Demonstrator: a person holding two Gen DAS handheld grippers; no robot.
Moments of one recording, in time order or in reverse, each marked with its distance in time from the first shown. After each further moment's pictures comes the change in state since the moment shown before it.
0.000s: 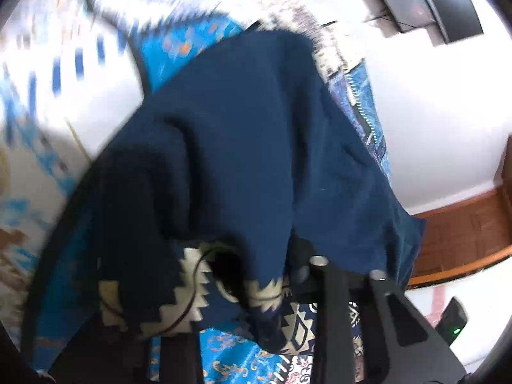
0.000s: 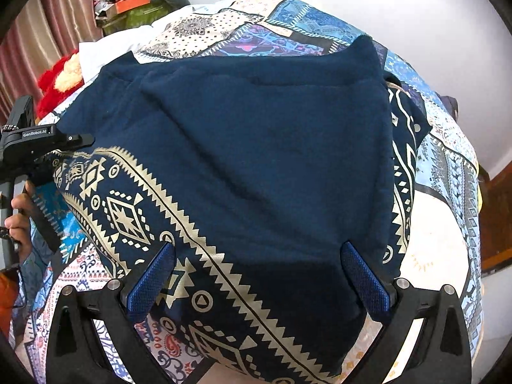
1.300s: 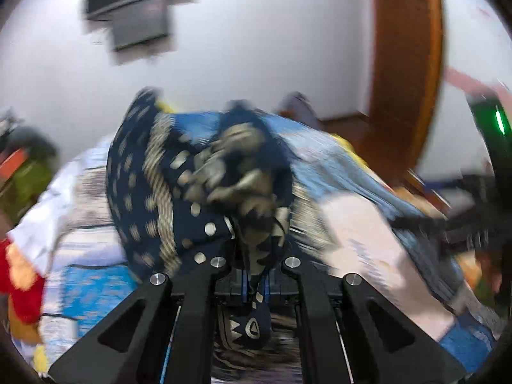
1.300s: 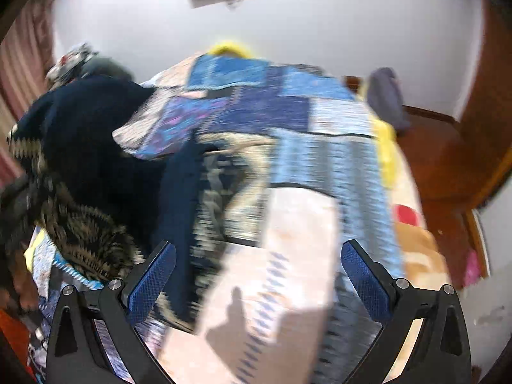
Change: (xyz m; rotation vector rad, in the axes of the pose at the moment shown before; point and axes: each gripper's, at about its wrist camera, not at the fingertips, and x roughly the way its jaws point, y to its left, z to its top) left arm -0.020 -0.292 -0.176 1.126 -0.105 0.080; right arm -0.137 -0.114 -0.046 0.355 -0.158 -0.065
